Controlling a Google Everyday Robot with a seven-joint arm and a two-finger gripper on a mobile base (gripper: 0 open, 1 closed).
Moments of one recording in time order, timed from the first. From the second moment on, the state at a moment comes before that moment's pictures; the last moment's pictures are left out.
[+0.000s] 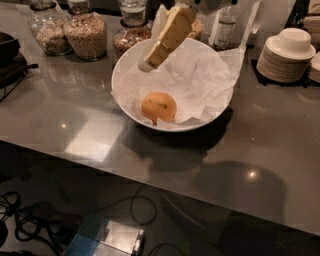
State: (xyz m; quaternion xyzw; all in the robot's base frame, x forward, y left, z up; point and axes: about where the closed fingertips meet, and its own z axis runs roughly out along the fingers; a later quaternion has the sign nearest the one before) arm 0.519 0.038 1.086 -0.71 0.50 0.18 0.47
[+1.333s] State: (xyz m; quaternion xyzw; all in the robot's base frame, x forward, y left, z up) arm 0.566 0.048 0.905 -0.64 0.61 0.24 0.40
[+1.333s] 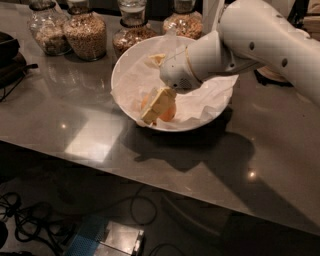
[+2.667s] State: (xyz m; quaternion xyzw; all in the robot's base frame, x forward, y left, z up) arm 0.619 -0.026 0.919 -0.62 0.65 0.13 0.42
